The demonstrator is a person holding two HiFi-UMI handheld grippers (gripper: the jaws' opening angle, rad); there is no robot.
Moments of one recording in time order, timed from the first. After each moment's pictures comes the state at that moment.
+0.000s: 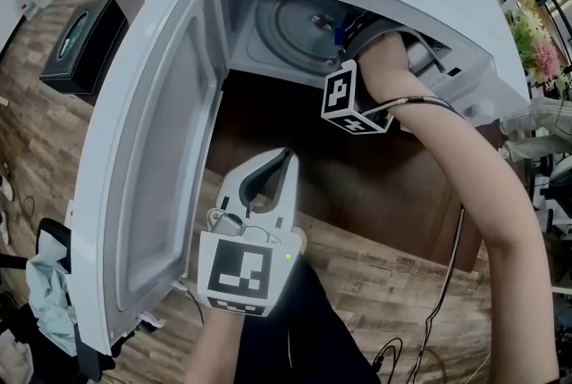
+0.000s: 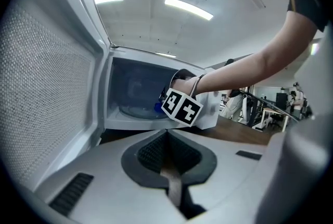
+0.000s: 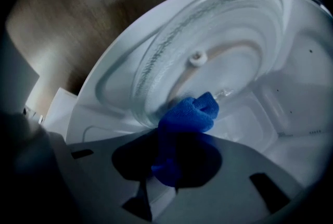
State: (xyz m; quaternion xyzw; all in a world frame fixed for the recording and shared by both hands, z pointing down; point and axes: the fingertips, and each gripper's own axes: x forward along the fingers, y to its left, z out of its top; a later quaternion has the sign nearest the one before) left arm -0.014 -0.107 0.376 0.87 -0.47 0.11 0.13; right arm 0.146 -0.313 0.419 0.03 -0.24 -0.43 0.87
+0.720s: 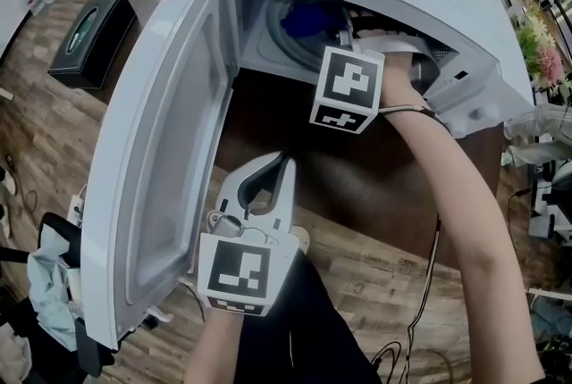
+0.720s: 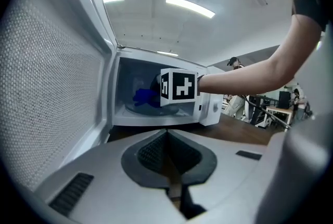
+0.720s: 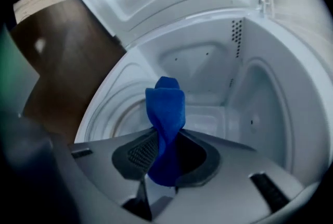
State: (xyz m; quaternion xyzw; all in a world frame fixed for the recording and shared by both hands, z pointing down) left arm -0.030 -0.101 0.380 0.86 -0.48 0.12 0.13; right arm 0.019 -0.318 0.366 0.32 -0.60 -0.42 0.60
